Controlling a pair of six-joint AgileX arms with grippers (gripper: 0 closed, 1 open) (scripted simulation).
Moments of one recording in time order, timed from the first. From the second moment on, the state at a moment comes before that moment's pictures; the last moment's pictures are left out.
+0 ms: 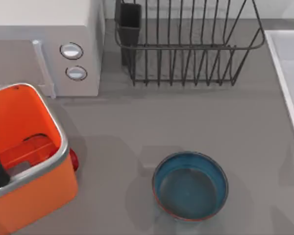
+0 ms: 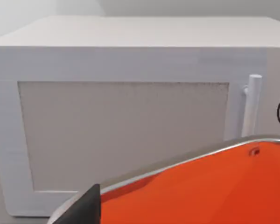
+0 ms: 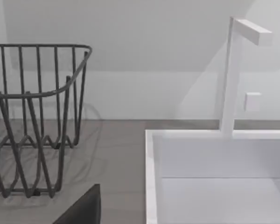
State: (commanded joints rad) left arm 0.00 0.00 0.00 0.00 0.00 0.00; right arm 0.00 0.00 0.00 0.00 0.00 0.00
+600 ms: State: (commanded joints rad) left arm -0.10 0.37 0.31 -0.28 -0.03 0.09; right arm 0.00 0.00 0.00 0.00 0.00 0.00
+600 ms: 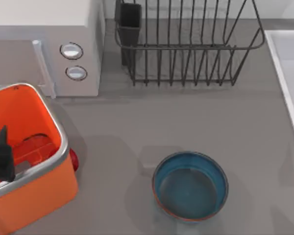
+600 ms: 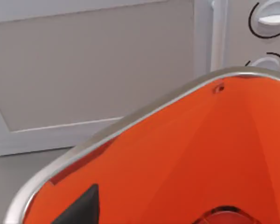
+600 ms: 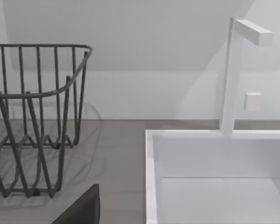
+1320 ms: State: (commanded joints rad) left arm -0.34 1.29 0.92 -0.84 -0.08 0.36; right arm 0.00 0.00 0.00 0.00 0.00 0.00
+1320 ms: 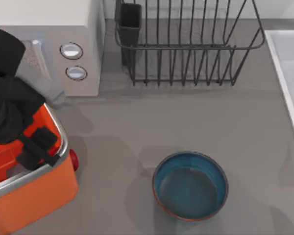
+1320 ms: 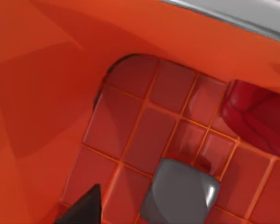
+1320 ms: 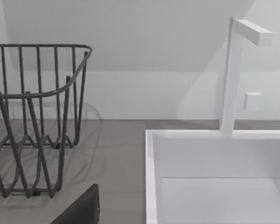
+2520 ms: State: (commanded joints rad) left arm -0.49 1.87 1.39 -1.23 -0.13 0.52; right arm 0.03 0.06 0.06 -0.06 0.00 0.03
